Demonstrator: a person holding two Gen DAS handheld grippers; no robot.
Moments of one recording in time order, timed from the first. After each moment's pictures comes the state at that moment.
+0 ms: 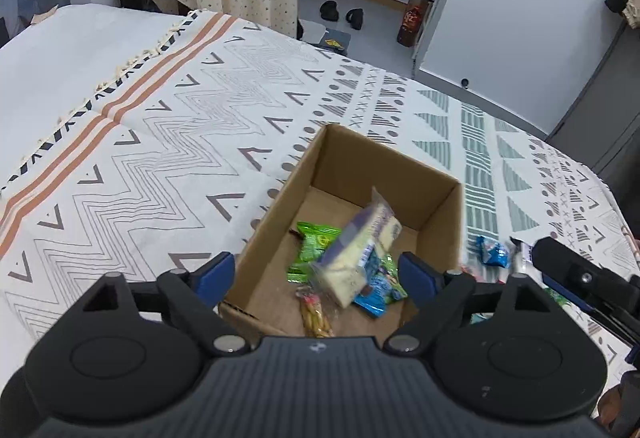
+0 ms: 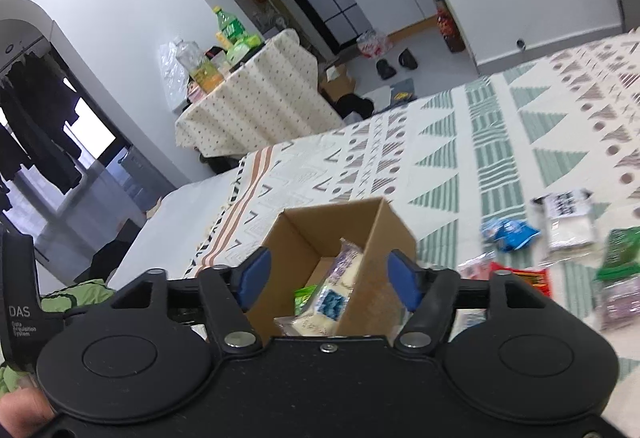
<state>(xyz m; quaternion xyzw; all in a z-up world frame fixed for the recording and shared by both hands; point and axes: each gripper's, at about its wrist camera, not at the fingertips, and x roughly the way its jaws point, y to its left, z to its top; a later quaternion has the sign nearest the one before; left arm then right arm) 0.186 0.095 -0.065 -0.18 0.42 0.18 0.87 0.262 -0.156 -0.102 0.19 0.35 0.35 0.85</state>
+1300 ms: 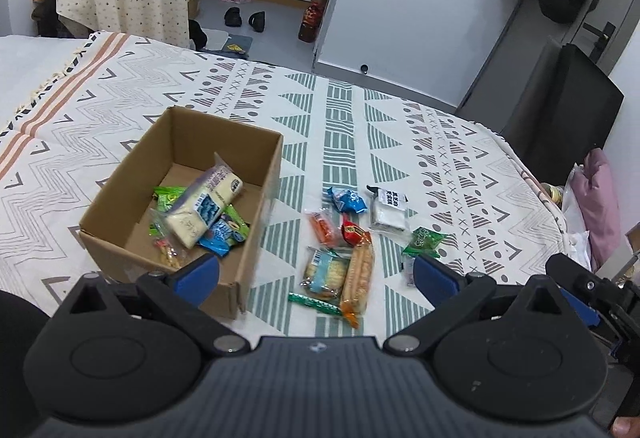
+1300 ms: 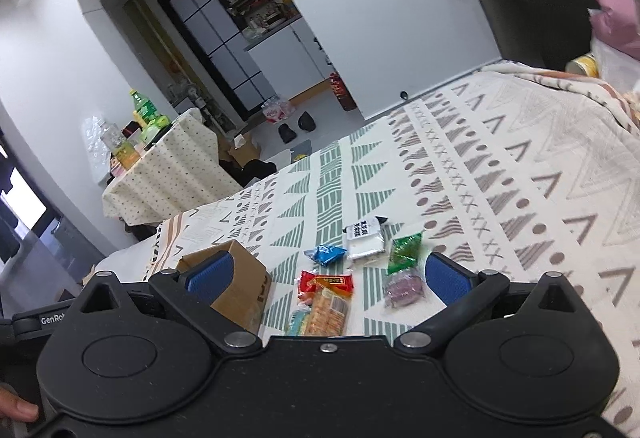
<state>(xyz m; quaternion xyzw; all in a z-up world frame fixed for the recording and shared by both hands) 0.155 -0.030 -0.038 -0.16 0.40 0.06 0.90 0.205 -0.319 -0.100 0.23 0.31 0.20 0.90</state>
